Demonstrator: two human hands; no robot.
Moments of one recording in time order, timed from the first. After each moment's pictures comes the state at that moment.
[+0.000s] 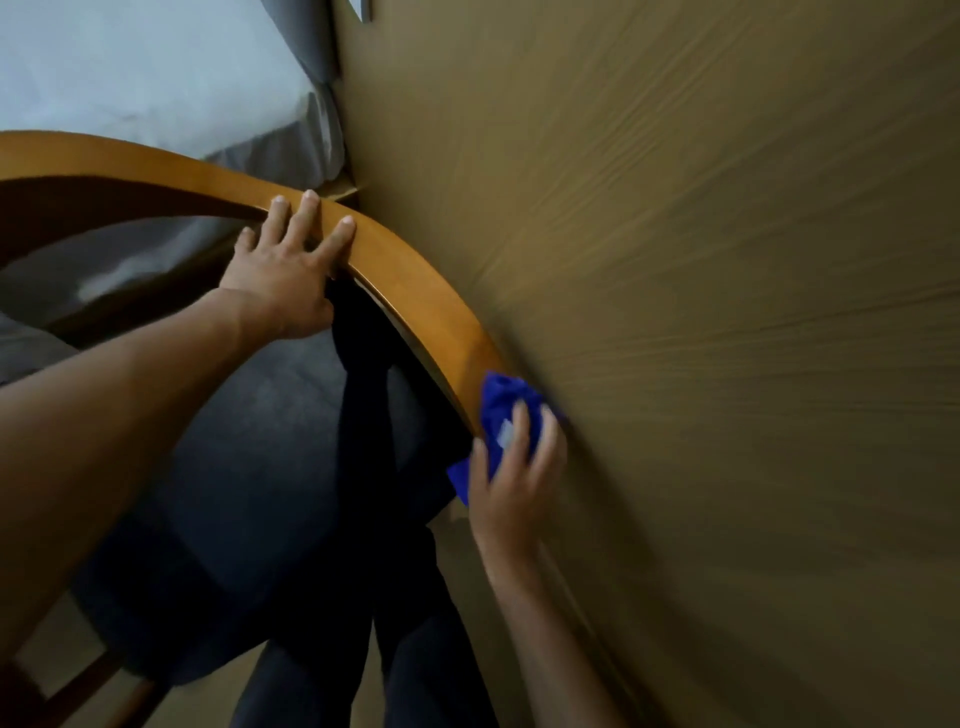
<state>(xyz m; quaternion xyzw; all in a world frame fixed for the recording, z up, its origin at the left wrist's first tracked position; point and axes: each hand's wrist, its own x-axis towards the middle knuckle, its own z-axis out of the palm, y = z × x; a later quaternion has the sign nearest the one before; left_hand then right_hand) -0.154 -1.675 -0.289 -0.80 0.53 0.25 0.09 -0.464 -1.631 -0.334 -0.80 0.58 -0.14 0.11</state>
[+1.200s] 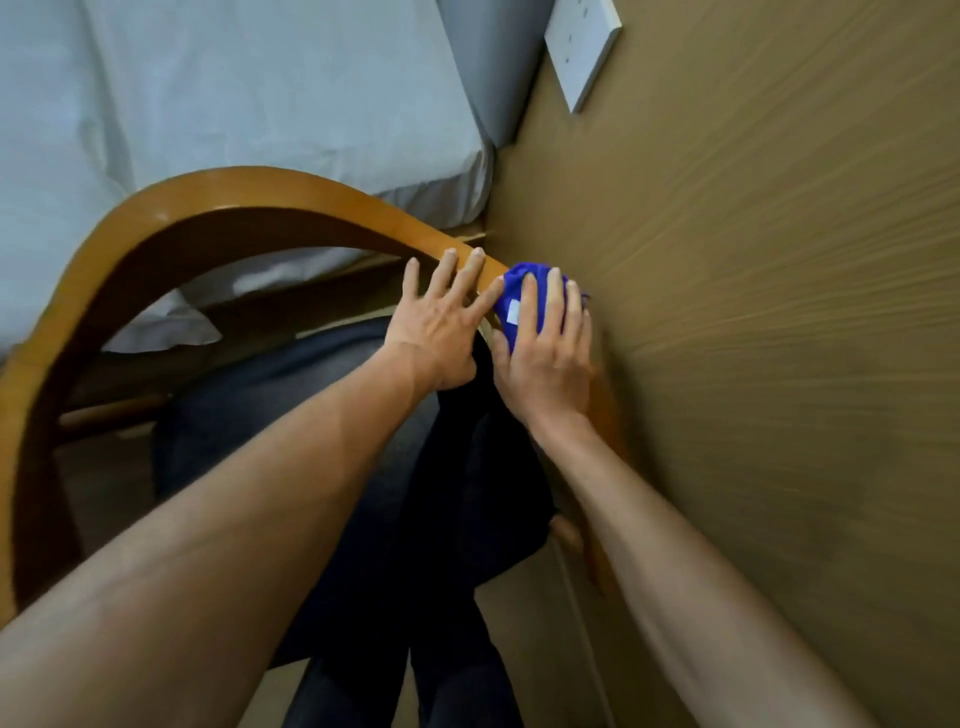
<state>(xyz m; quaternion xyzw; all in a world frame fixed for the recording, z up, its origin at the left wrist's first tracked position) -0.151 -1.667 -0.296 -0.81 0.54 0.21 0.07 -0.275 -1.739 -0.339 -0.93 0.36 -0.05 0.03</state>
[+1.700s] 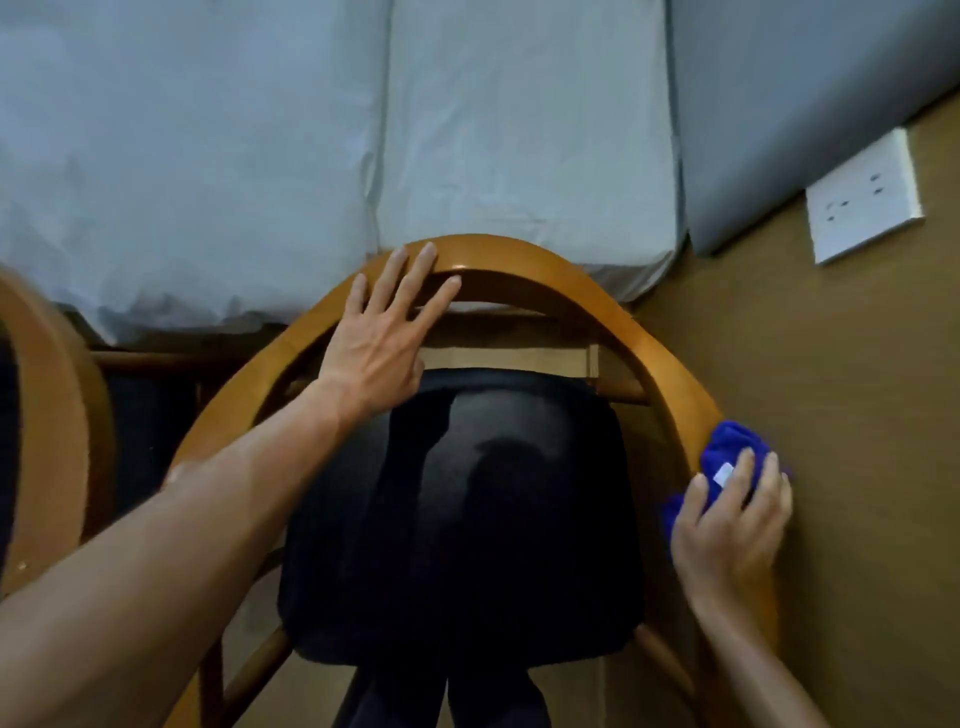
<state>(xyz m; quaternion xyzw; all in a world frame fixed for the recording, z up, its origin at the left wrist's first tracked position) -0.019 -1.473 -0.277 -0.91 0.40 0.09 0.05 -0.311 -1.715 -0.334 -0.90 0.42 -0.12 0.01</state>
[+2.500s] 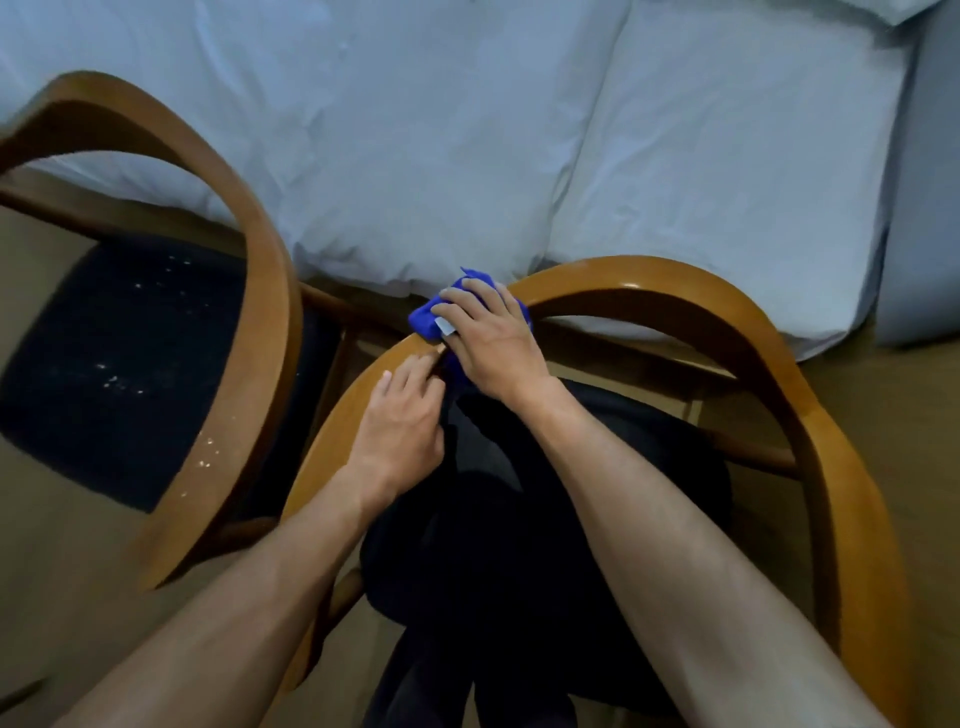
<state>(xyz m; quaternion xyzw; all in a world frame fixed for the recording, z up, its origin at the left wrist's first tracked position) -0.091 -1.332 -0.285 -0.97 0.18 0.15 -0.05 -0.021 -1.474 -0.325 -0.96 -0.20 0.00 0.20</state>
